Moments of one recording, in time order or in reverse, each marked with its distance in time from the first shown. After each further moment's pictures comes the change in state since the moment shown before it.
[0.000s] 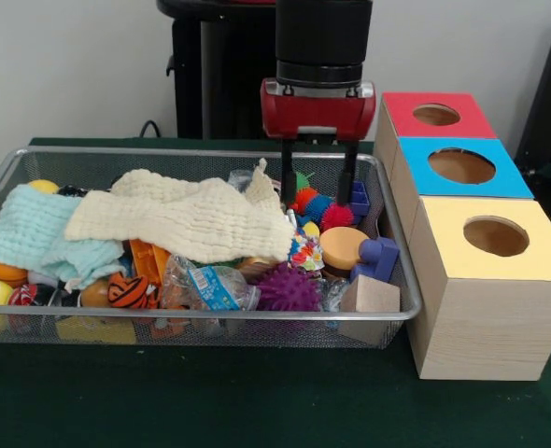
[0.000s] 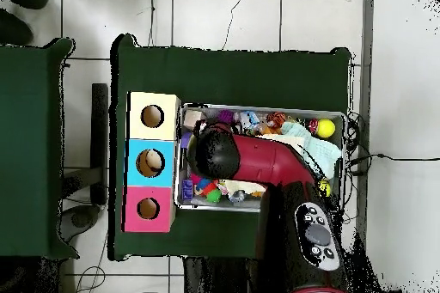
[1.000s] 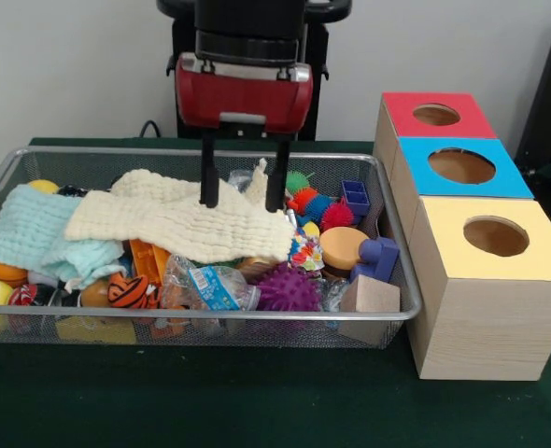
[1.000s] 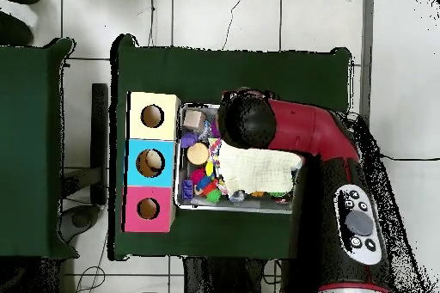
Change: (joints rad) arm -0.077 0.018 0.034 -0.230 -0.118 0.172 -0.007
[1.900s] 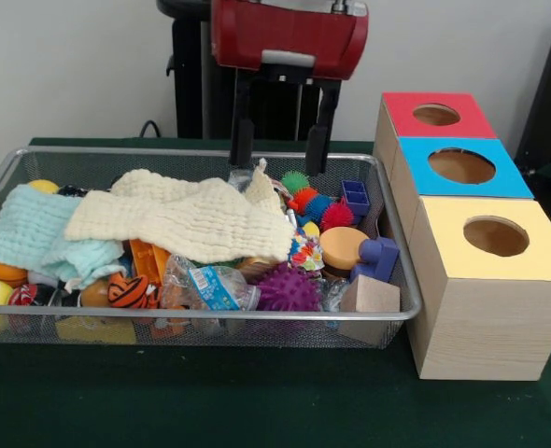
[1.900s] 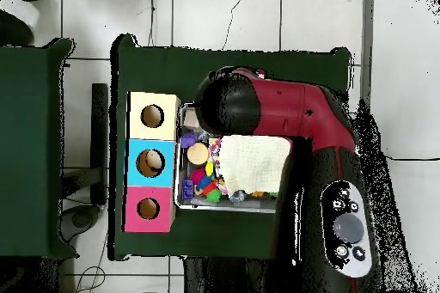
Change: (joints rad) arm 0.059 -0.049 -0.006 -0.118 -0.021 0.089 0.000
